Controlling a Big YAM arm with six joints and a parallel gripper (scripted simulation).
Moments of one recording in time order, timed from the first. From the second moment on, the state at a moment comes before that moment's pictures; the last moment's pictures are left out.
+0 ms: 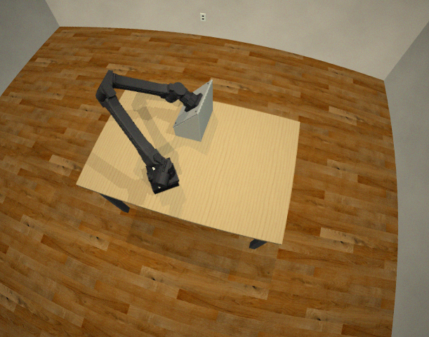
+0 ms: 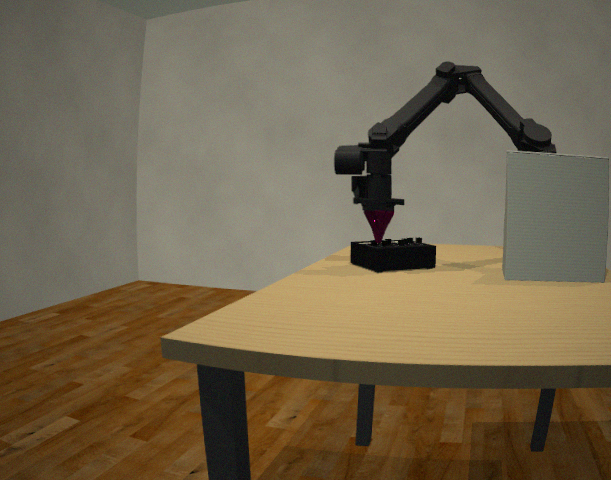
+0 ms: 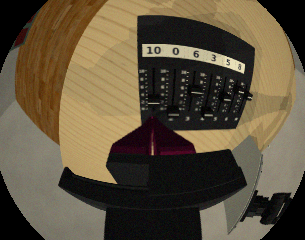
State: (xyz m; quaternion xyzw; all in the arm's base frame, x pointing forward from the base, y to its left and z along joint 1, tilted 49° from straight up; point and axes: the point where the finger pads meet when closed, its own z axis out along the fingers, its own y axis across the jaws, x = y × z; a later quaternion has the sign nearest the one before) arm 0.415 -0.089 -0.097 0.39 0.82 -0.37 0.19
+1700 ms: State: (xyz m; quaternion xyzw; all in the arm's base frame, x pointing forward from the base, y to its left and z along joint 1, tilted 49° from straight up) arm 0.422 -0.097 -0.092 0.38 0.82 -0.37 0.19
